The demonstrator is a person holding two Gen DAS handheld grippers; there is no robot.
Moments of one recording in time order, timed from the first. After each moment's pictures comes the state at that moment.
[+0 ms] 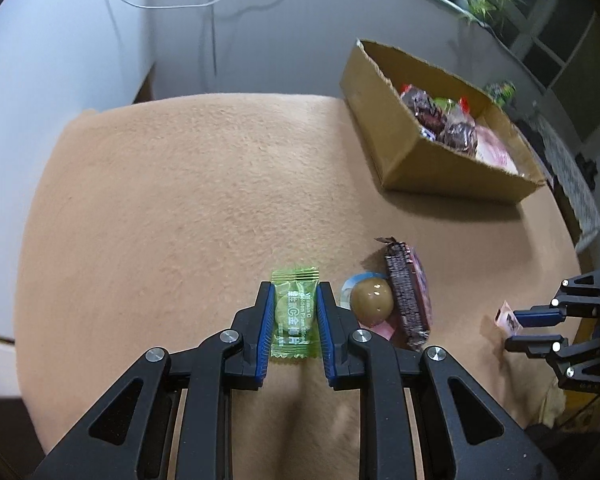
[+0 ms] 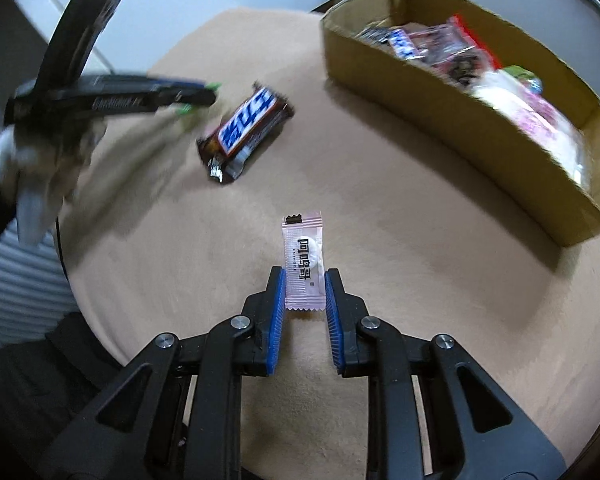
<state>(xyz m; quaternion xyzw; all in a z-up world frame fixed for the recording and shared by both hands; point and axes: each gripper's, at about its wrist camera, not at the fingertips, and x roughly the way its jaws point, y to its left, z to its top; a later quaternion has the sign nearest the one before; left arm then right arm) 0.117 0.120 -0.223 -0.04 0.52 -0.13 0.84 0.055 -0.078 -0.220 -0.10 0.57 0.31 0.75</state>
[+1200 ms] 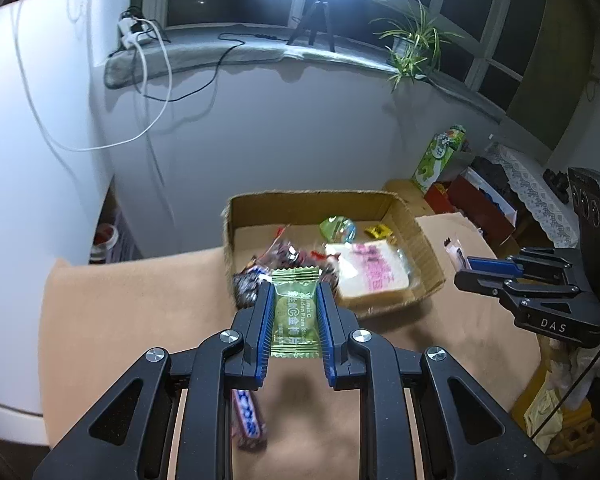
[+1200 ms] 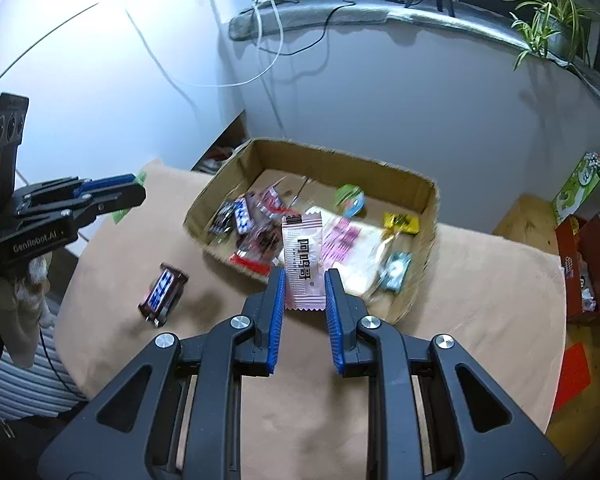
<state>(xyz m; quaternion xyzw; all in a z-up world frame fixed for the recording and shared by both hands) 0.151 0.010 -0.092 -0.02 0.42 -0.17 0.89 0.139 -0.175 -0.105 -0.02 0.47 0.21 0.86</state>
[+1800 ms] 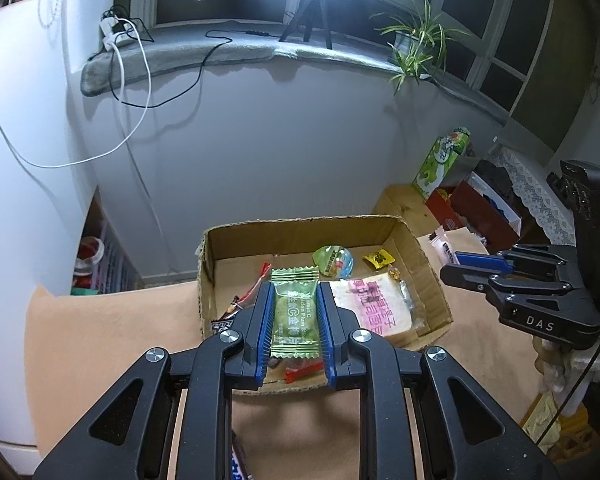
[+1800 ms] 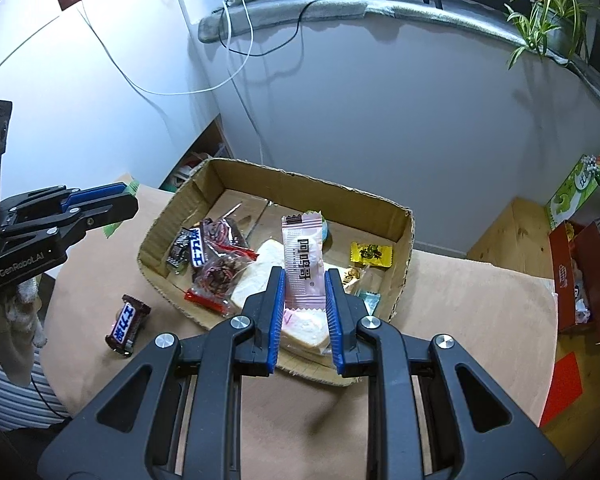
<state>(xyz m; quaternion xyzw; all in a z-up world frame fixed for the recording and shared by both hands) 0.197 -0.016 -0.099 -0.02 0.43 -0.18 0.89 0.198 -0.183 -0.126 -0.03 0.49 0.19 0.85</state>
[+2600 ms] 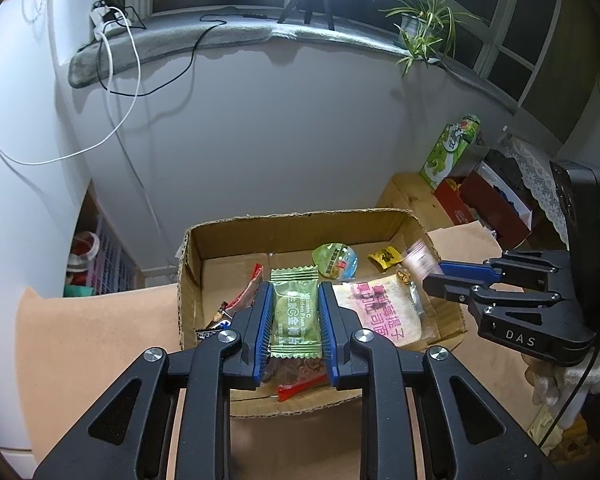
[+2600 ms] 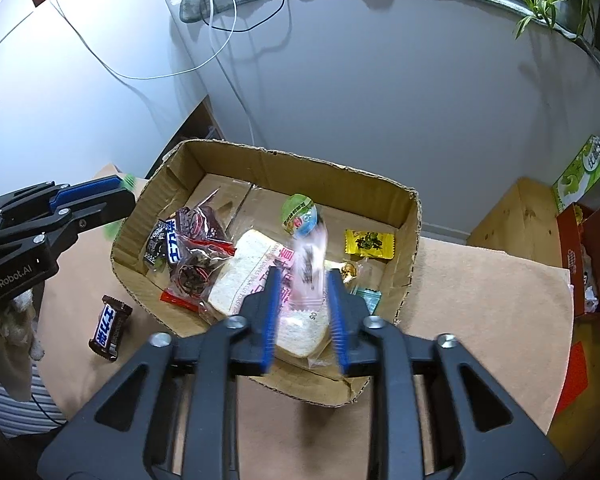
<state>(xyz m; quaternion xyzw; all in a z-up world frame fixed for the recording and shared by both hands) 0.217 -0.035 -0.114 -0.01 0.45 -0.17 0.88 0.217 -0.185 -0.152 -0.03 0.51 0.19 0.84</state>
